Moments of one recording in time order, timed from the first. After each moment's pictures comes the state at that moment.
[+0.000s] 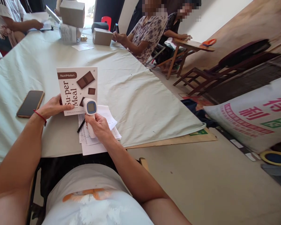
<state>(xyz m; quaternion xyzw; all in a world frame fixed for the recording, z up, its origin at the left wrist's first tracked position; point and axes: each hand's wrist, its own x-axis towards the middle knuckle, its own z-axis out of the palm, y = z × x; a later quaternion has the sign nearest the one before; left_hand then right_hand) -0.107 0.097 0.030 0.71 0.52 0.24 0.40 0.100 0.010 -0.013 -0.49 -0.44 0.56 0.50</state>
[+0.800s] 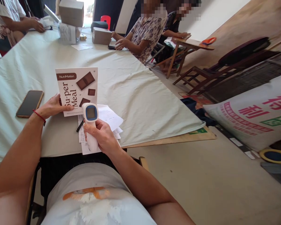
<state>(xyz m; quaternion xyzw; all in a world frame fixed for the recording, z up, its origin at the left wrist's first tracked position) -0.106 0.099 0.025 0.73 0.43 0.28 0.46 0.101 -0.026 0.013 -0.42 -0.39 0.67 0.48</state>
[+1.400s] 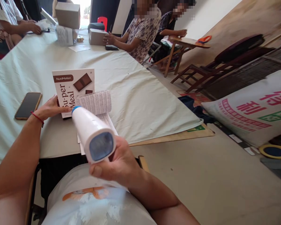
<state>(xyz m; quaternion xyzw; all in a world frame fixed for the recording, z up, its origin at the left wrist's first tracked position) -0.104 0.097 0.025 0.68 0.42 0.30 0.52 0.118 -0.083 0.067 -0.33 -0.51 0.66 0.44</state>
